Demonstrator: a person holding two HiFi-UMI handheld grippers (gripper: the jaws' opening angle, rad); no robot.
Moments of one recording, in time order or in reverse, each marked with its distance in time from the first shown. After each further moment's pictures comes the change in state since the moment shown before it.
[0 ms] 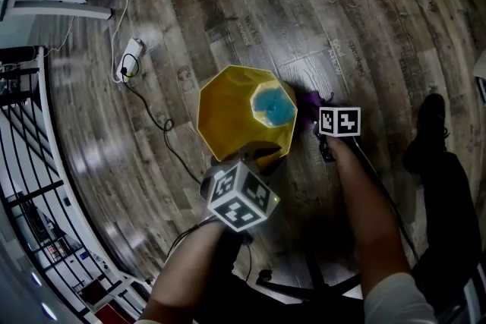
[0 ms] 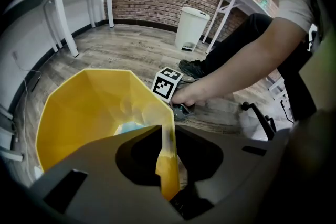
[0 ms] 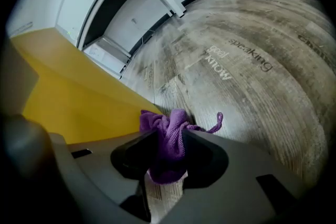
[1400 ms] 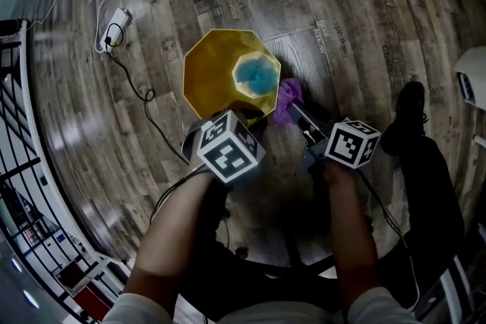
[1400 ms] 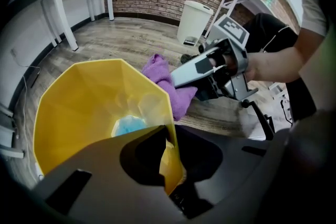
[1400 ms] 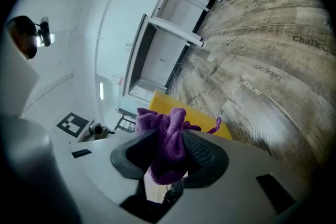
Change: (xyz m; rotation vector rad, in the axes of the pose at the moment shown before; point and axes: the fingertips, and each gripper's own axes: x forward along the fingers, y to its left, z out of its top) left arm 0.006 0.010 -0.006 -0.016 0.070 -0.004; right arm -0.168 0.135 0.029 0.174 -0.300 0.482
